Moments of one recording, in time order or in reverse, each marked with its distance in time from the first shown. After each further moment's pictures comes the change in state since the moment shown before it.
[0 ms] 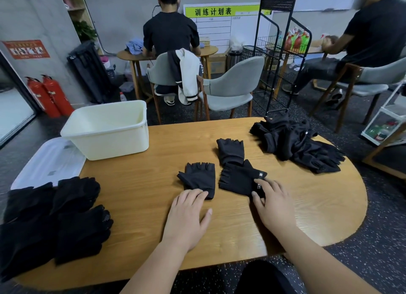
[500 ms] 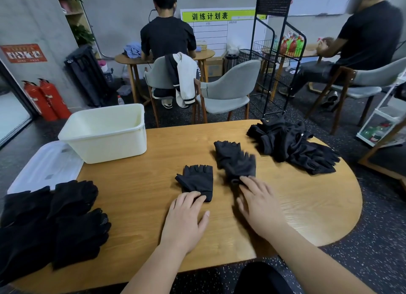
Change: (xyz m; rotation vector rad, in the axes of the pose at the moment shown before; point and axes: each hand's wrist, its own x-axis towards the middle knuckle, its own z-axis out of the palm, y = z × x) left_hand -0.001 0.001 0.000 0.020 0.008 0.005; right_hand -0.006 -0.030 -0.013 -0.236 -0.007 -0.337
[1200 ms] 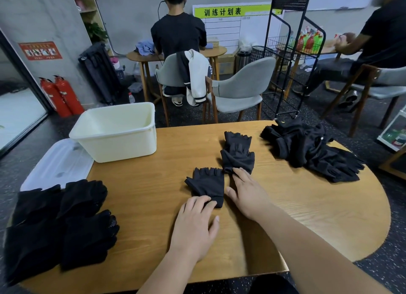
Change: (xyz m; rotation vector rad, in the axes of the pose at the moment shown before) left_hand 0.003 0.002 -0.004 0.004 0.012 -0.023; right_hand 0.082 -0.027 0.033 0.230 -0.273 -0.002
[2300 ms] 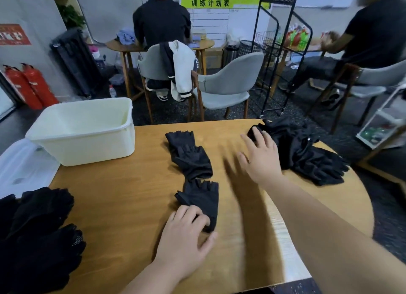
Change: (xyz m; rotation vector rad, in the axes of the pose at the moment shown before) left_hand 0.013 0.009 0.006 -0.091 0.075 0.189; right_hand 0.066 0.077 -0.068 -0.196 0.291 0.187
